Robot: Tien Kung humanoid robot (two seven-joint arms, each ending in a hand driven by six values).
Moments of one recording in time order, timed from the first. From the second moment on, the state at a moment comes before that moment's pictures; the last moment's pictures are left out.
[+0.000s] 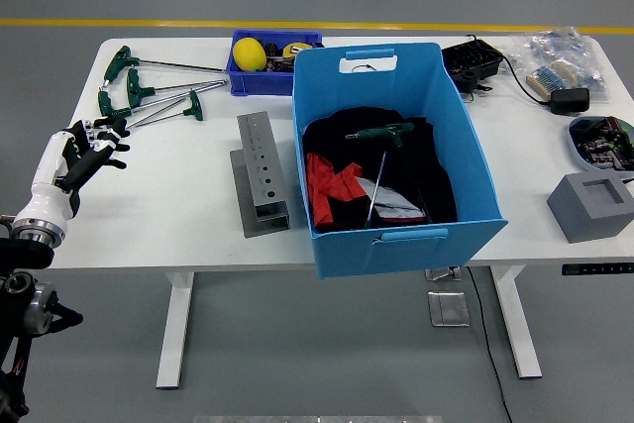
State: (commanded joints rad) left arm -0.06 0.07 -1.60 -1.39 1.37 0.05 -0.01; right arm 0.17 -0.19 0.71 0.18 -0.96 -0.13 -0.19
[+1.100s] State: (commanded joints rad) left arm 0.02 0.04 -1.53 -1.49 1.14 0.29 -0.18; right arm 0.17 -0.19 0.72 0.18 -0.98 -0.12 -0.19
